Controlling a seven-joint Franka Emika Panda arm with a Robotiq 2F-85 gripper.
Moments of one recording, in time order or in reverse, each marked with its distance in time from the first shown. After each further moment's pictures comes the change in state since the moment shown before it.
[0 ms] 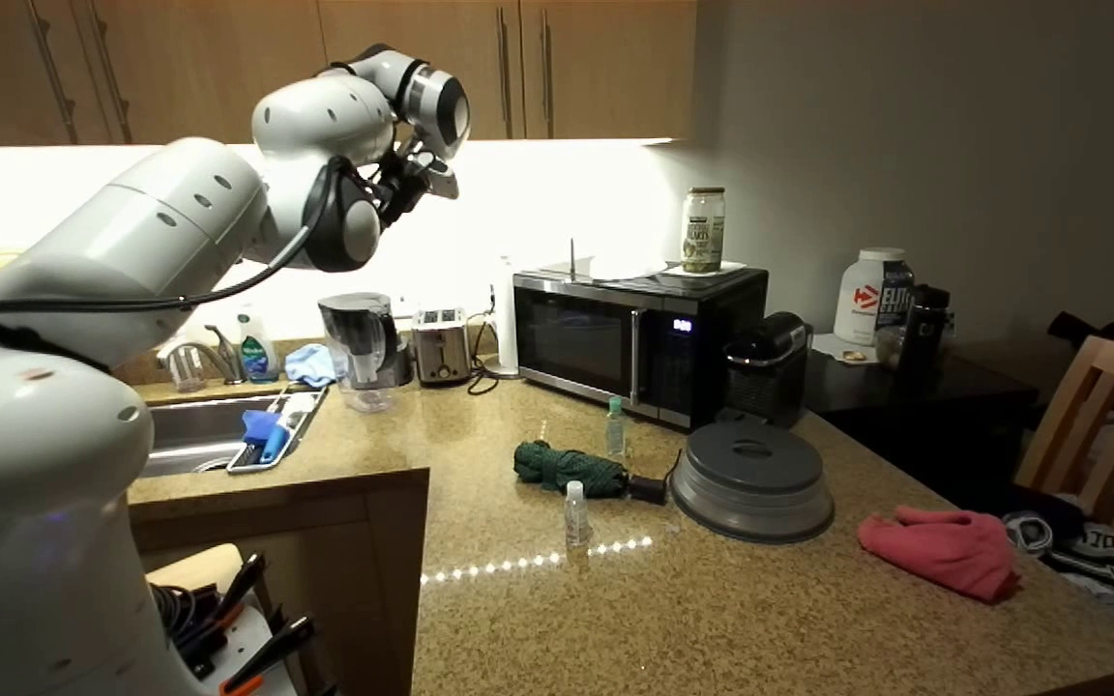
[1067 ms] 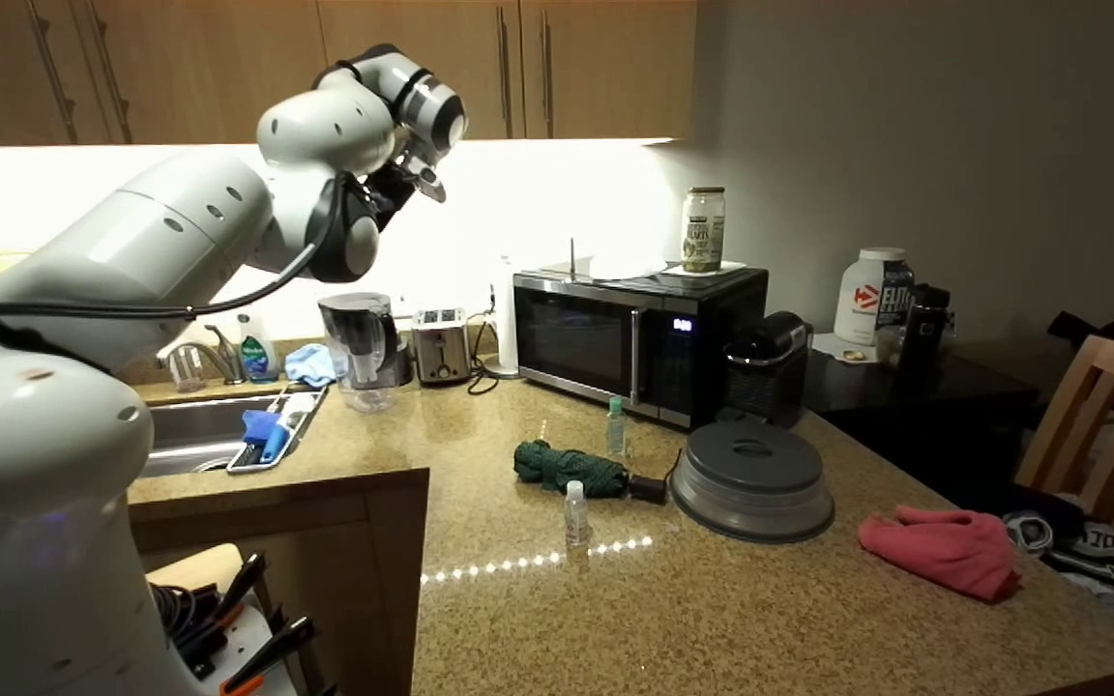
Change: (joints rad) arm 0.005 0.024 0.083 0.025 0.123 0.226 0.055
